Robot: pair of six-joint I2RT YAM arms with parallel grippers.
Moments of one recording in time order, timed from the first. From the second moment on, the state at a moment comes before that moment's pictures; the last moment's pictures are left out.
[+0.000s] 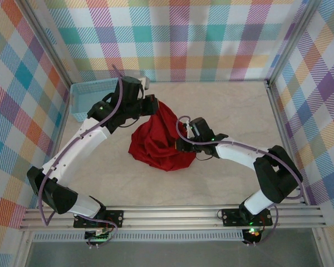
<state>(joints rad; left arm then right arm) -0.57 1.46 1.60 -0.73 0.05 -0.55 0.64 1.55 0.89 -0.18 -0.24 0.52</state>
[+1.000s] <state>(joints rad) -0.84 1.42 1.17 -0.54 0.12 -0.59 0.28 1.08 0.72 -0.54 -0.16 0.47</state>
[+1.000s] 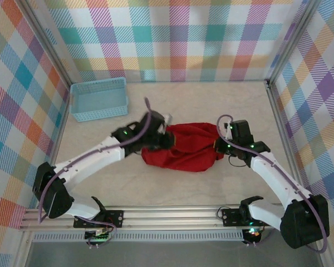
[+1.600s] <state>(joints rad) -0.62 1.29 1.01 -0.51 -0.01 -0.63 0.30 0.97 0.71 -0.66 -0.10 0.52</state>
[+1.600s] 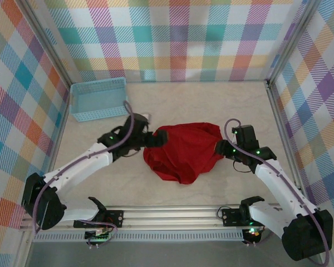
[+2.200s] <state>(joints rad) -0.45 1.77 1.08 -0.42 0.26 -0.65 0.38 1.17 0.67 -0.54 -0.18 0.56</state>
